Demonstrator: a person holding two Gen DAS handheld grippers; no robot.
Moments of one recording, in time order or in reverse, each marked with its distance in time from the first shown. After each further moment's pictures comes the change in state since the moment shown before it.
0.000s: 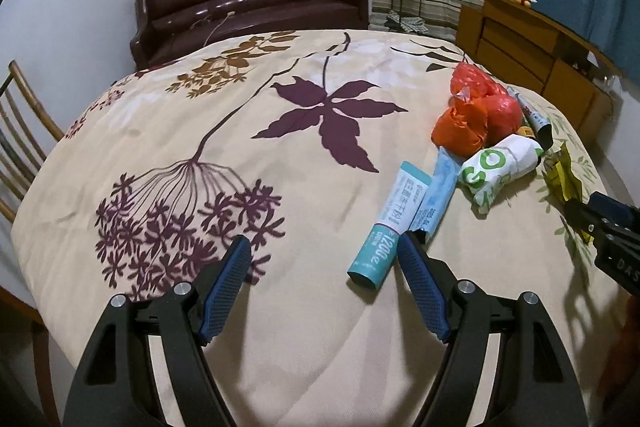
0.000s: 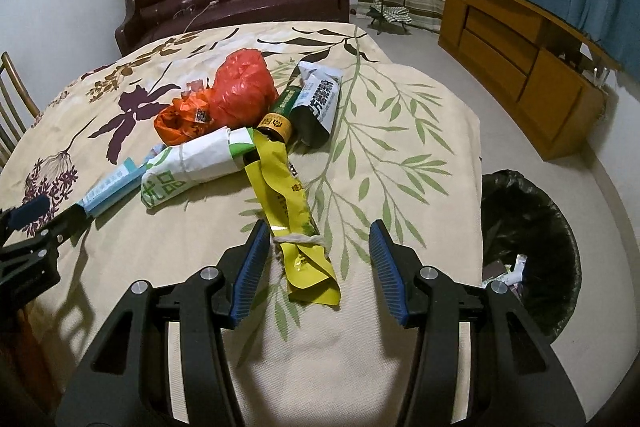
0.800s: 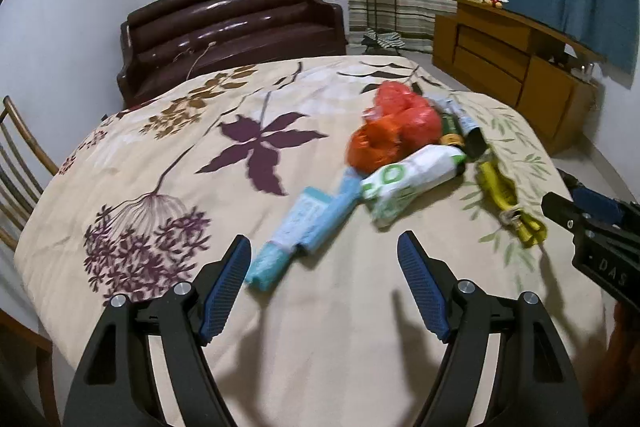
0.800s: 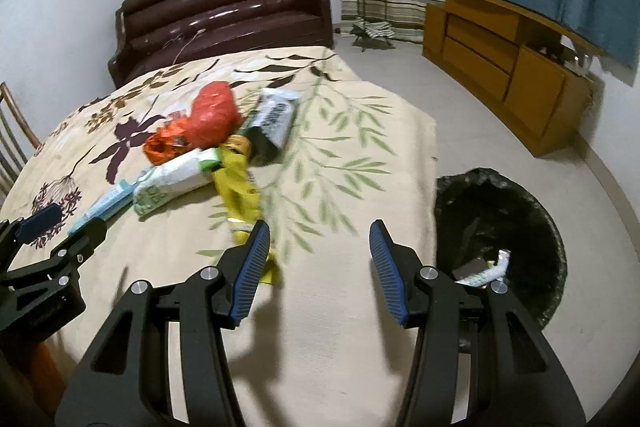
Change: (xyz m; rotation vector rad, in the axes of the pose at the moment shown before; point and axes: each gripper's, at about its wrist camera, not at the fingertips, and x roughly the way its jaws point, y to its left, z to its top) left arm -0.026 -0.056 0.001 0.062 -0.088 -0.006; right arm -0.028 -0.032 -0.010 0.066 -0.081 0.002
